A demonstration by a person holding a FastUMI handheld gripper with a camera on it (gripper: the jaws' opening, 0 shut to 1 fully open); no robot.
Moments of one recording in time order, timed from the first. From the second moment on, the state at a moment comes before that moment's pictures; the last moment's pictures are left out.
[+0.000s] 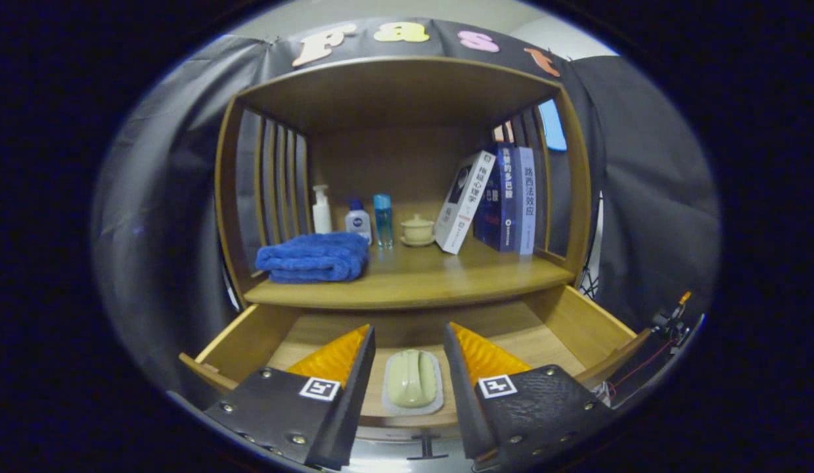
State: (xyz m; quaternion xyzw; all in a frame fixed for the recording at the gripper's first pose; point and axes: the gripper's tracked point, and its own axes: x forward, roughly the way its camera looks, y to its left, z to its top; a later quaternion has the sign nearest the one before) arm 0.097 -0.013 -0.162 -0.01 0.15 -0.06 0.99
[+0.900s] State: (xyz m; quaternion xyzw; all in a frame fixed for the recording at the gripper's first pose) arm 0.130 -0.023 -0.280 -0.01 0.40 -0.09 0.91
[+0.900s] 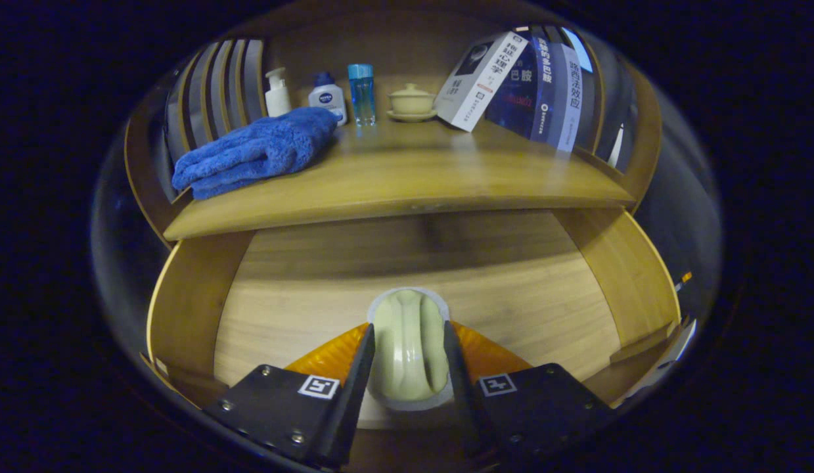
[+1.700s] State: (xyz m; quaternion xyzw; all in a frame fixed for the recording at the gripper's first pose) arm 0.121 -0.006 -0.218 -0.02 0.33 -0.07 0.94
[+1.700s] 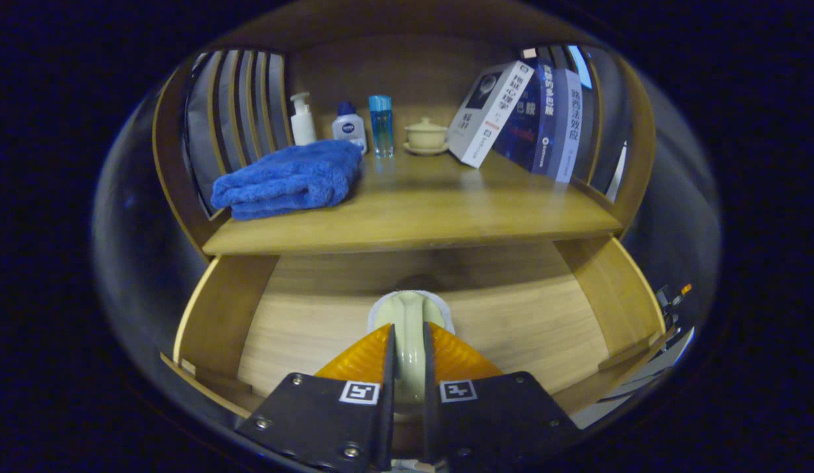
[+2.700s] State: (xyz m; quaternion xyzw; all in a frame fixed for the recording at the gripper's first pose) arm 0.139 -0.002 -0.171 -0.02 0.29 -0.07 0.96
